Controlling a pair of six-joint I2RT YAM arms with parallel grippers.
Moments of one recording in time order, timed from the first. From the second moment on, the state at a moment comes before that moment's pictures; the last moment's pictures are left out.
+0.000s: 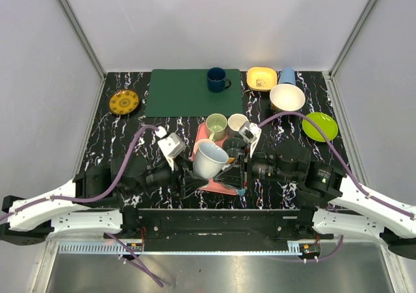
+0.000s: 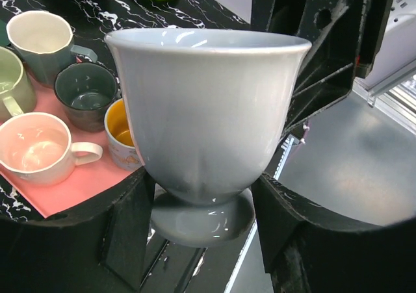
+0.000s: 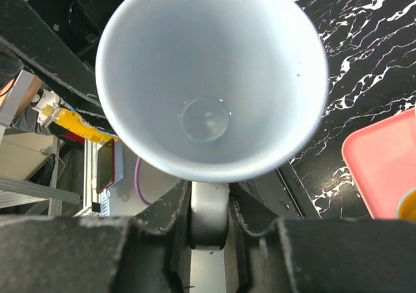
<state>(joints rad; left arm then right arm) -1.33 0.74 1.05 -0.56 -0.17 -0.39 1.12 0.85 0.97 -0.28 -0.23 0.57</state>
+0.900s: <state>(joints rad) -1.34 0.45 1.02 -0.99 -0.95 -0.87 1.16 1.25 1.02 -0.38 0.07 0.46</state>
